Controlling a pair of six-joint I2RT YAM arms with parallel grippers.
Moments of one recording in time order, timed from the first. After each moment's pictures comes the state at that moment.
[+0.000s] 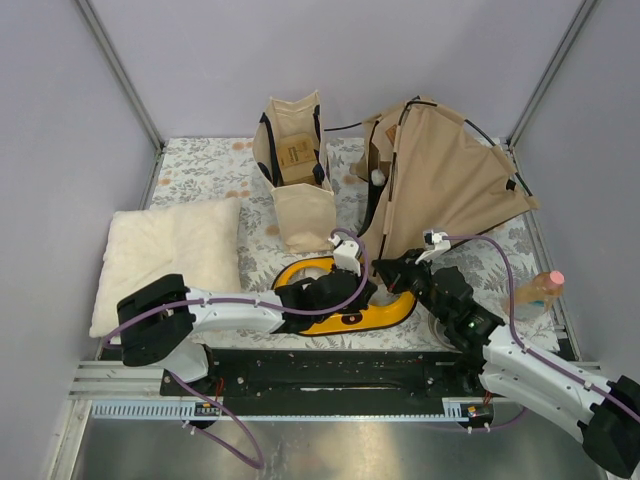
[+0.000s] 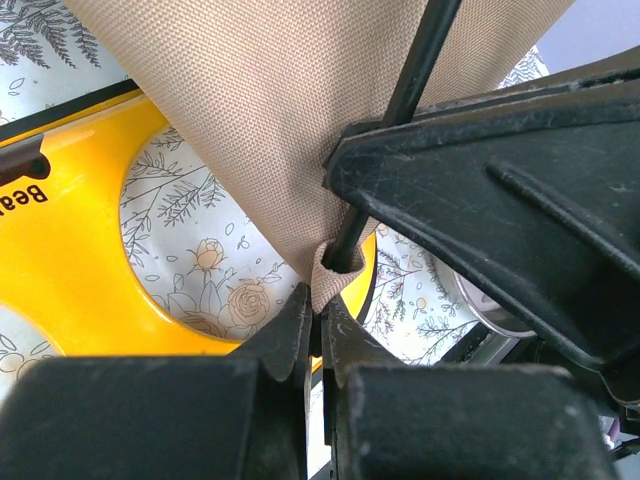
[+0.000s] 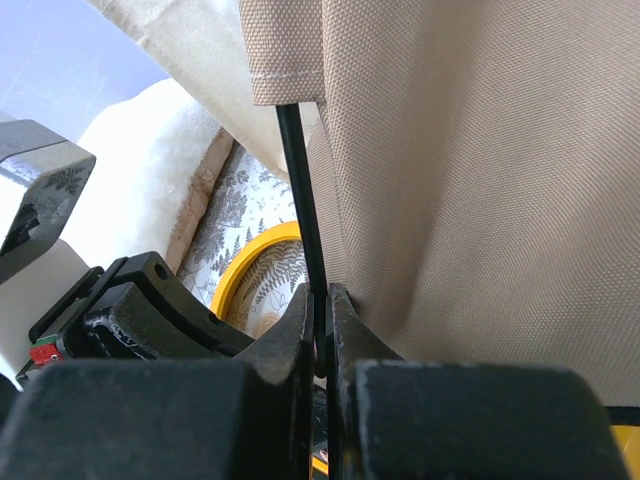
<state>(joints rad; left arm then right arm) -1.22 1.52 0.79 0.27 -0.36 -0.73 0.75 0.71 0.30 0.28 0.16 0.63</state>
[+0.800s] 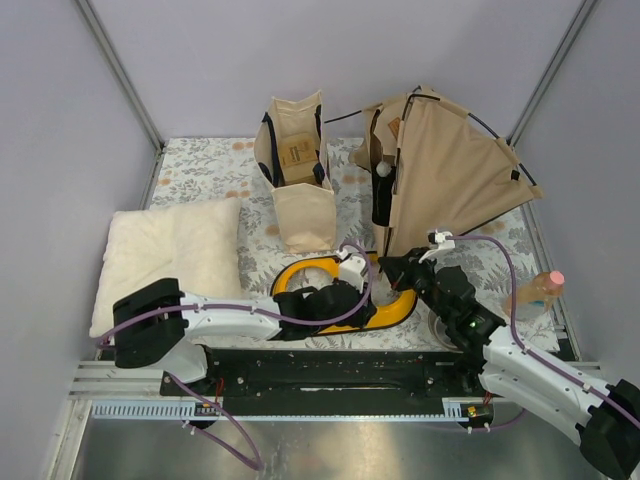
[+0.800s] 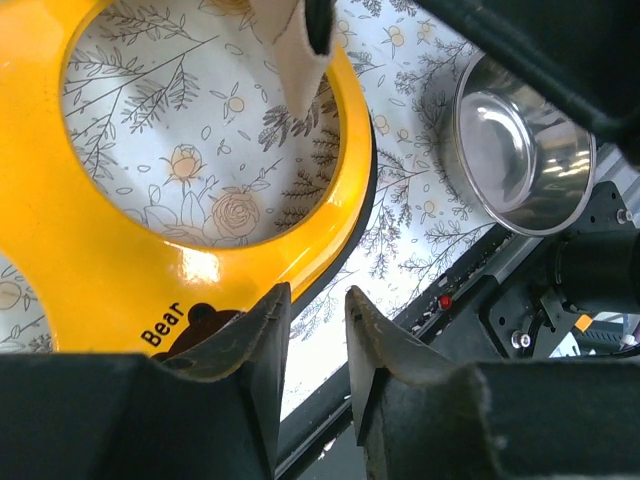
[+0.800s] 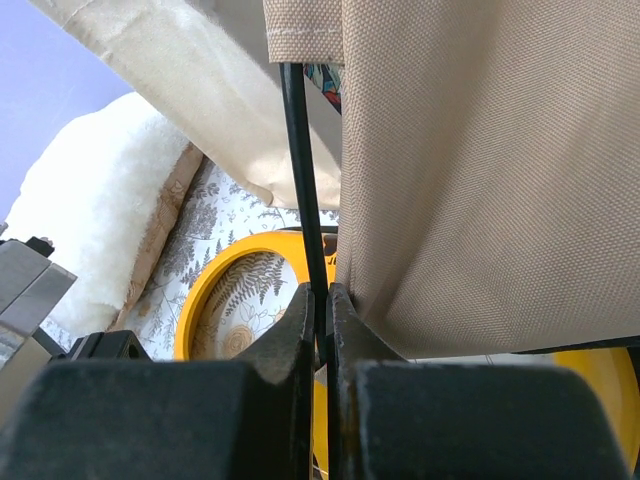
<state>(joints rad) -1.28 1.50 0.79 0.14 -0.30 -0.71 0.71 0.70 0.29 0.29 0.17 0.59</state>
